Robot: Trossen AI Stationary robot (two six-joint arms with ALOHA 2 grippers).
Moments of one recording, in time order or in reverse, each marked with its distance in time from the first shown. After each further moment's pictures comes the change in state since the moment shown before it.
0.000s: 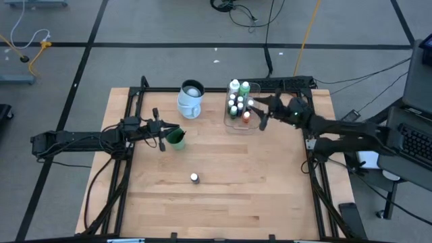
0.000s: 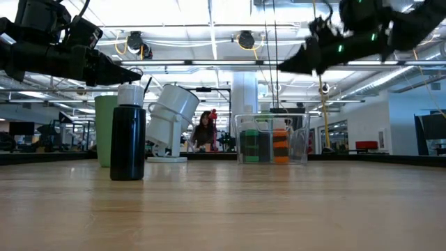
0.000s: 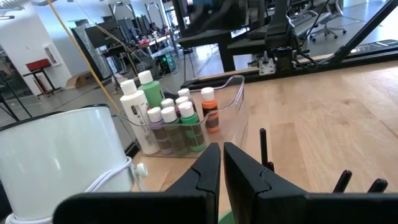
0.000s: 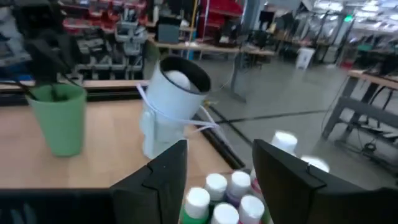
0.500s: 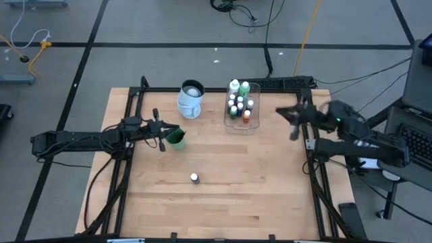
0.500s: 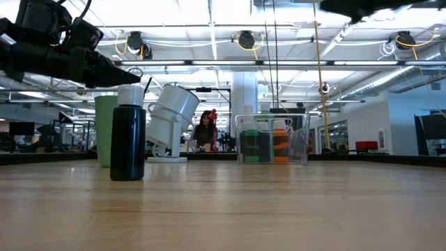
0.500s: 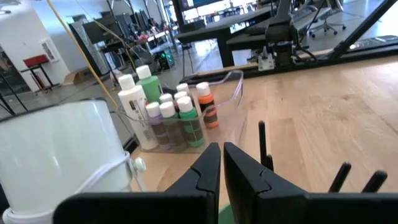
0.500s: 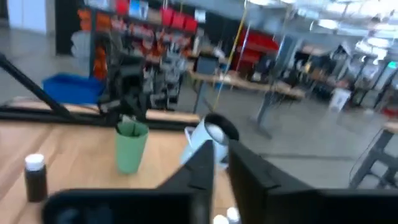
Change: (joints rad) left arm 0.000 0.000 0.000 -0.016 0.000 -0.002; right arm 0.166 -0.537 0.222 -0.690 -0.033 -0.082
